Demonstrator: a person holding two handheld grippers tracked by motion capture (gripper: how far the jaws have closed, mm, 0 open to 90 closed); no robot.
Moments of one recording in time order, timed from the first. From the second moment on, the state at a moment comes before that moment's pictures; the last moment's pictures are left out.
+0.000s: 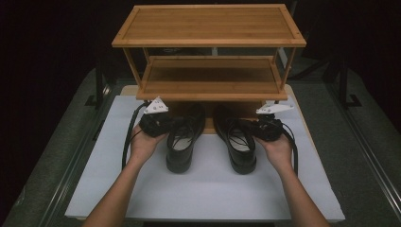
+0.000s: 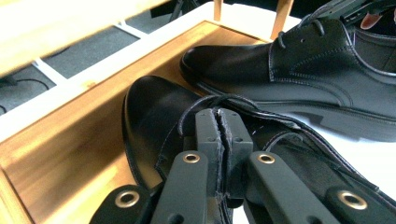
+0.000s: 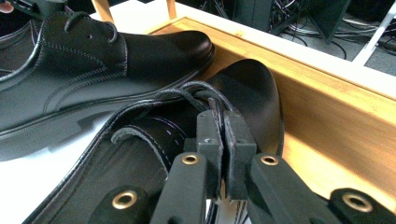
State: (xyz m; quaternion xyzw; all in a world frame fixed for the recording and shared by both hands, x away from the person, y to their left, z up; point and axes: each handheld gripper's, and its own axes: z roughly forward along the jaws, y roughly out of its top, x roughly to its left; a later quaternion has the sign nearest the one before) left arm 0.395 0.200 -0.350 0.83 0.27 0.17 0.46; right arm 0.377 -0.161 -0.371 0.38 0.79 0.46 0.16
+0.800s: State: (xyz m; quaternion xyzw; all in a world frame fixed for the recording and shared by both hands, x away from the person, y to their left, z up) left arm 0.435 0.174 -0.369 0.81 0.30 0.21 0.45; right arm 0.426 -0.137 -0.377 0.40 0.77 0.45 0.20
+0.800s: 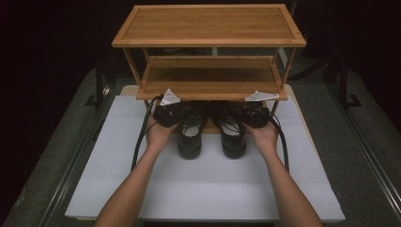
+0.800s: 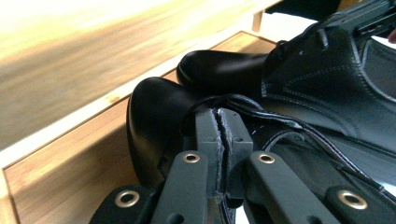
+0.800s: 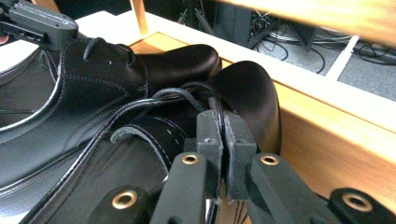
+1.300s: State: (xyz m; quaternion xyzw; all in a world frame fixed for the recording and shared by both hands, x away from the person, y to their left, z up) left arm 0.443 0.169 -0.375 0.81 0.31 0.23 0.45; right arm 0.432 -0.128 -0.383 0.41 0.76 0.45 0.22
